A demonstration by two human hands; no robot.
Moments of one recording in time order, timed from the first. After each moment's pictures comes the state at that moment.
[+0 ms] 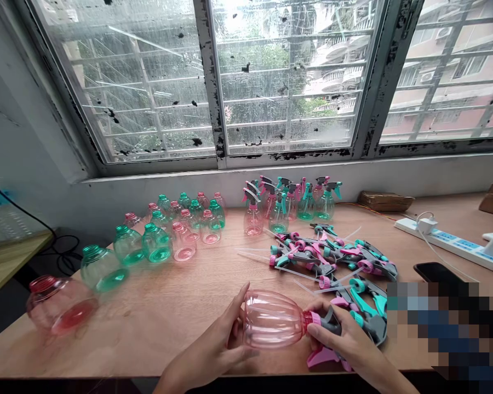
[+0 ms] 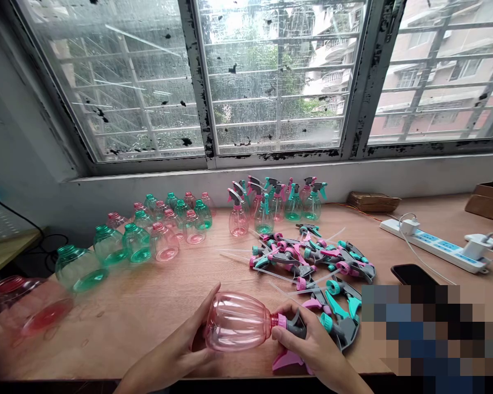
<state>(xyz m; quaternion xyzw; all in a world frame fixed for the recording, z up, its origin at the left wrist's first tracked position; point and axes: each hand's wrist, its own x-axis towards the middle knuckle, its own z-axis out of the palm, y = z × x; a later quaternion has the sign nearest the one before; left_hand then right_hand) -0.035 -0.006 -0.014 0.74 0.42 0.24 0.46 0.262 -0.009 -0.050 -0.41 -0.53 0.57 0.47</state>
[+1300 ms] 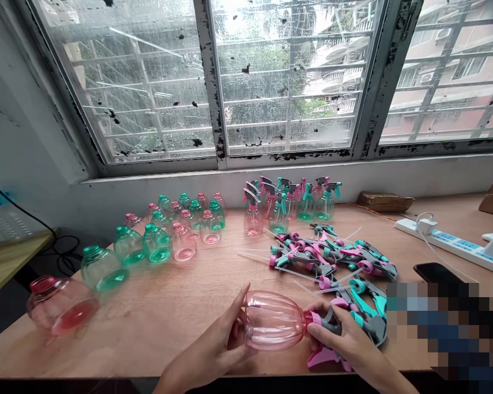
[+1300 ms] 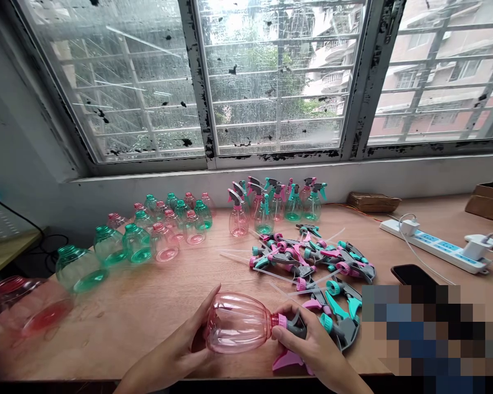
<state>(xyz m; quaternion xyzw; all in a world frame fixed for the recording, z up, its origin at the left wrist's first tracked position) -0.036 -0.006 -0.020 0.75 0.41 0.25 0.46 0.259 -0.010 -0.048 -0.42 -0.52 0.57 0.48</state>
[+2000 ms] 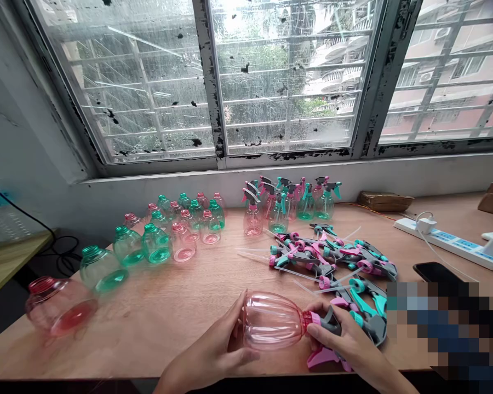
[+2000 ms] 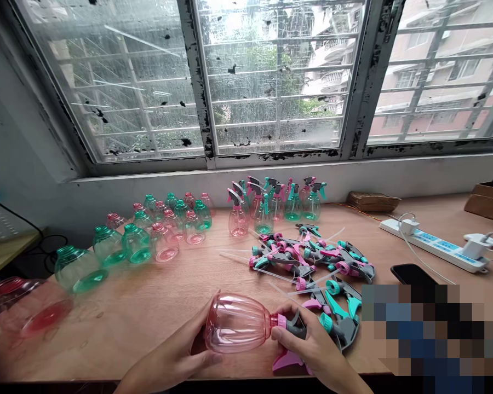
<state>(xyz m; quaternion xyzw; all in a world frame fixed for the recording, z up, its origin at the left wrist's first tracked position) -0.037 -0.006 -0.014 0.76 0.41 0.23 0.44 0.259 -0.010 -0.047 -0.42 -0.53 0.57 0.48</state>
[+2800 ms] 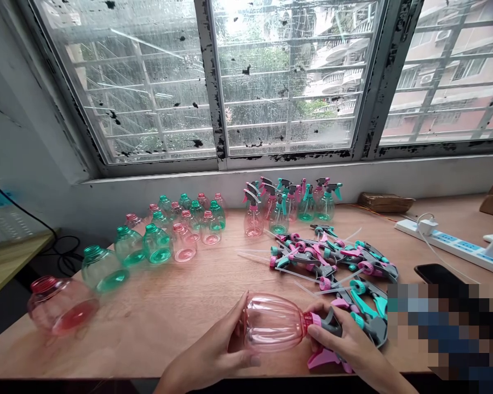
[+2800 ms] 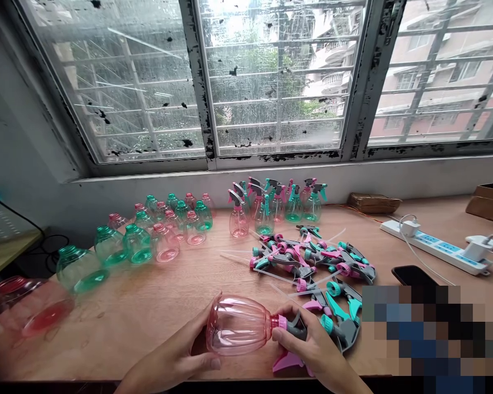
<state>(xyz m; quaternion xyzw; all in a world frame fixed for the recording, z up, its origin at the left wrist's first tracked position) -0.039 -0.004 -0.014 0.76 0.42 0.21 0.45 0.258 -0.010 -0.050 -0.42 -0.51 0.57 0.48</state>
